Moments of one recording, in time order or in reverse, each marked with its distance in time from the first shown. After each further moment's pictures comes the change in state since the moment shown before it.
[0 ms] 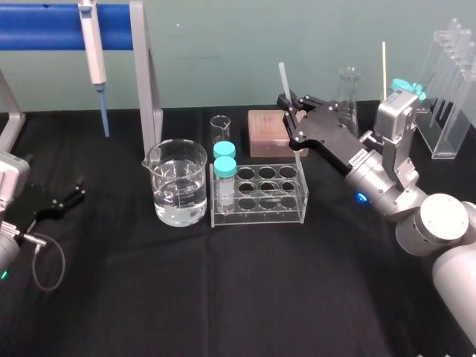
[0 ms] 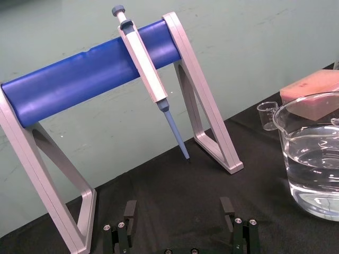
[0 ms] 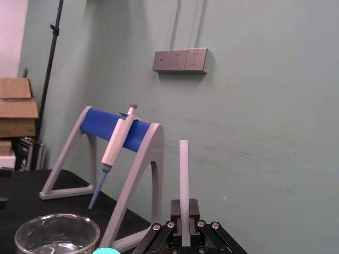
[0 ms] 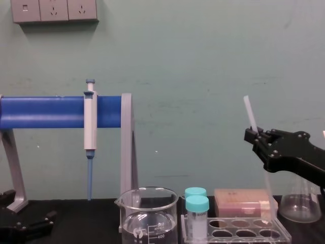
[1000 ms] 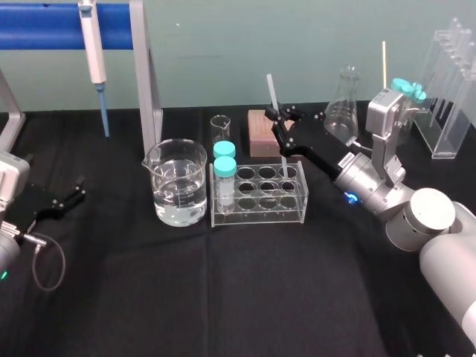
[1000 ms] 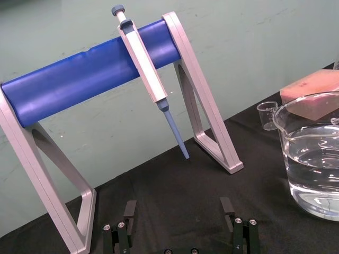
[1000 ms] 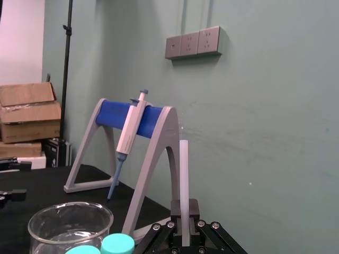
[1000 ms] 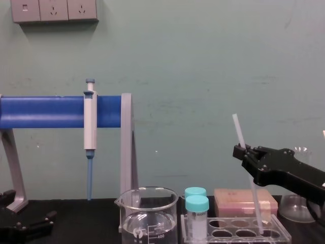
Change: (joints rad) left arm 0.000 0.000 0.000 0.000 0.000 0.000 0.000; right arm 0.128 -0.038 -0.038 0.251 0.111 -0.025 0.157
